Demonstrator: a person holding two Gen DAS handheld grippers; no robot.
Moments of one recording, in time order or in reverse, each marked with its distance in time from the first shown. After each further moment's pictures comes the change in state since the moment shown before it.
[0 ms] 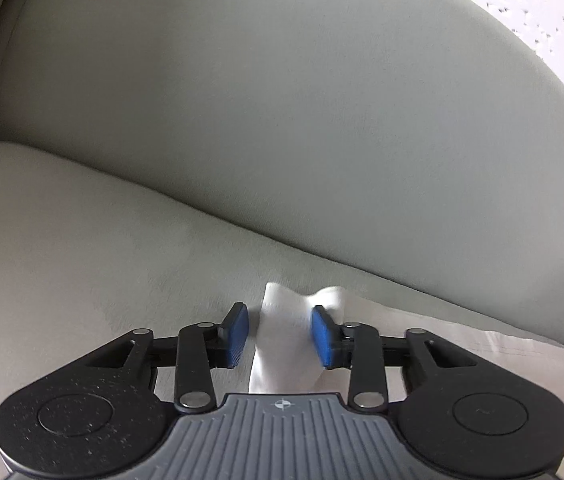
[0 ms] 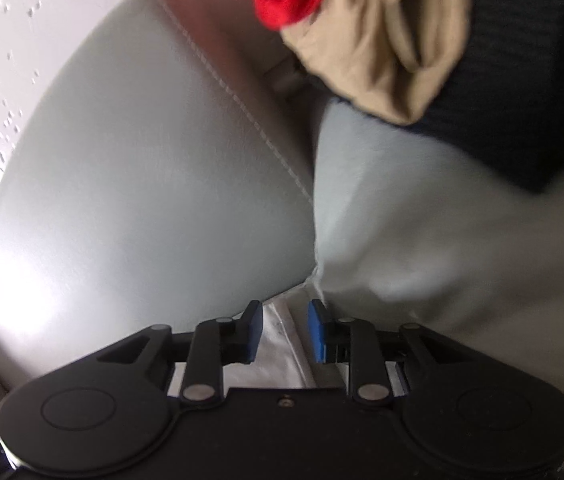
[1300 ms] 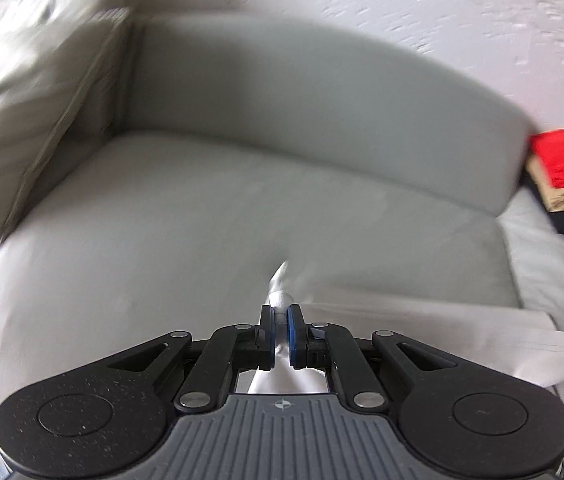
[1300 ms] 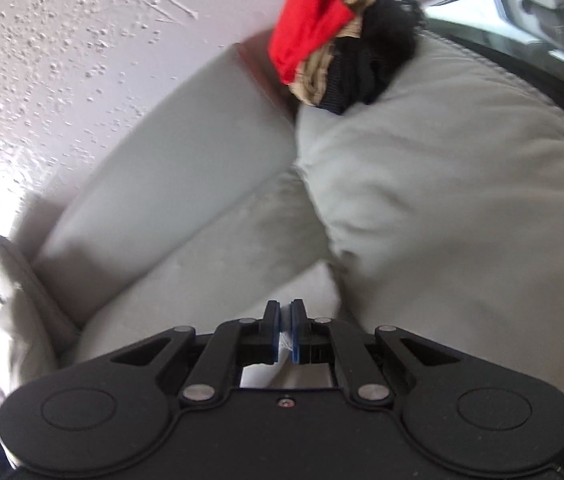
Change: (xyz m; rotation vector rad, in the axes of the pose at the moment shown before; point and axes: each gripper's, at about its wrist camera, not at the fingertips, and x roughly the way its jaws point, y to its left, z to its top) left arm -0.280 0.011 -0.151 0.014 0.036 0.120; right arm -0.357 0.007 -0.153 0.027 0.003 -0.007
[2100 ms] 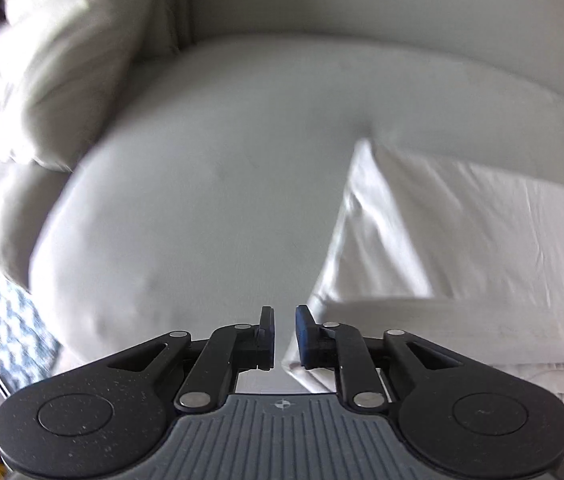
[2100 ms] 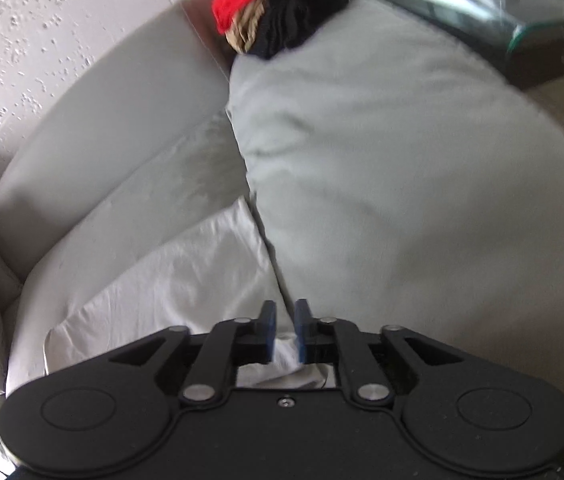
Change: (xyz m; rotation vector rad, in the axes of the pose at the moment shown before) left arm -0.012 -0.007 -0.041 0.148 0.165 0.313; right arm -0.013 -0.028 -0.028 -0.057 0.073 -0.148
